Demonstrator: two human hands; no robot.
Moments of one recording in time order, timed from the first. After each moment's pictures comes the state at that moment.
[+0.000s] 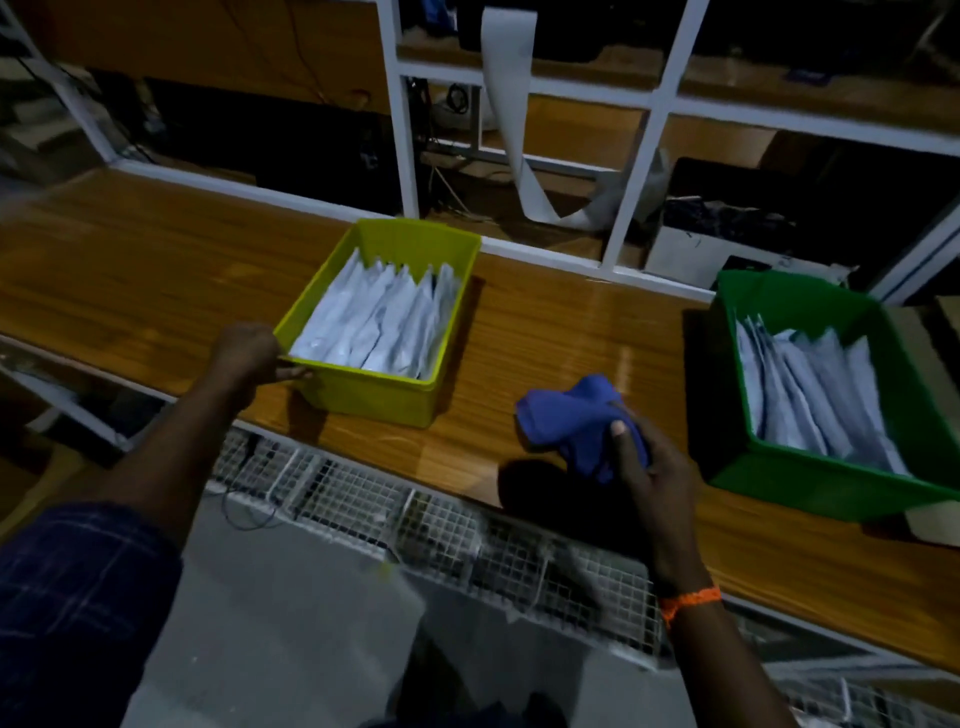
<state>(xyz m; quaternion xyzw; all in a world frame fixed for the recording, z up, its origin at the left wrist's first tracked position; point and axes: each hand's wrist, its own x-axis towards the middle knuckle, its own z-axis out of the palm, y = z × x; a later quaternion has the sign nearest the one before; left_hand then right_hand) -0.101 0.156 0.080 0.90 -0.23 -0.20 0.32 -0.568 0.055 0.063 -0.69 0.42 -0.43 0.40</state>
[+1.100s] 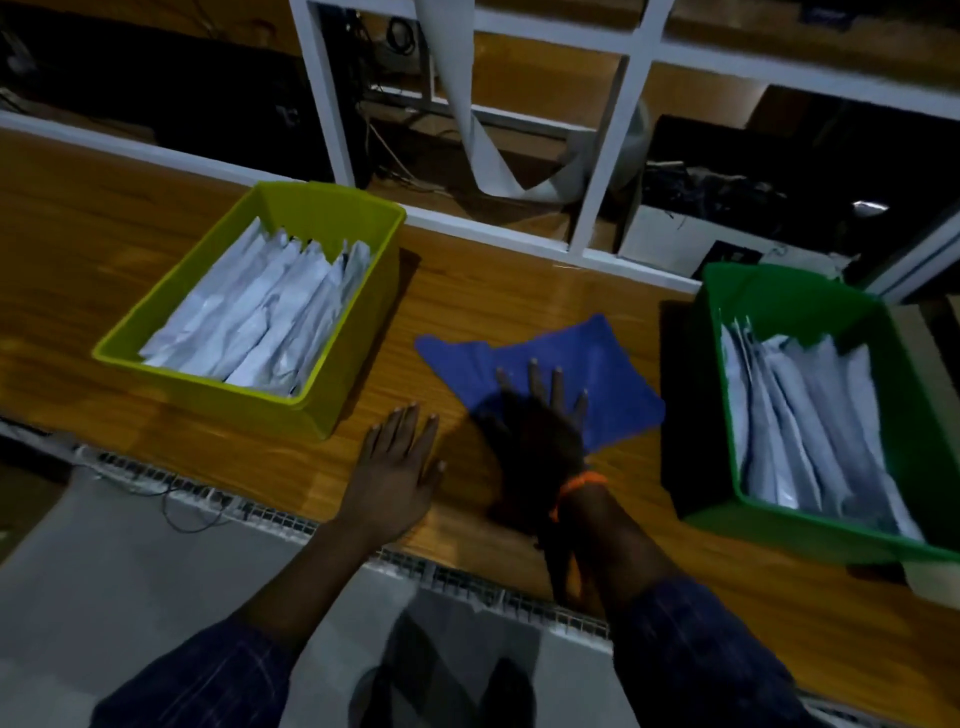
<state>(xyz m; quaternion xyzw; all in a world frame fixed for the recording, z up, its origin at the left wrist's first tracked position) -0.314 0.072 -0.062 0.79 -0.61 -0.09 0.06 -0.479 -0.094 -0.070 -0.88 0.48 -0.02 0.07</state>
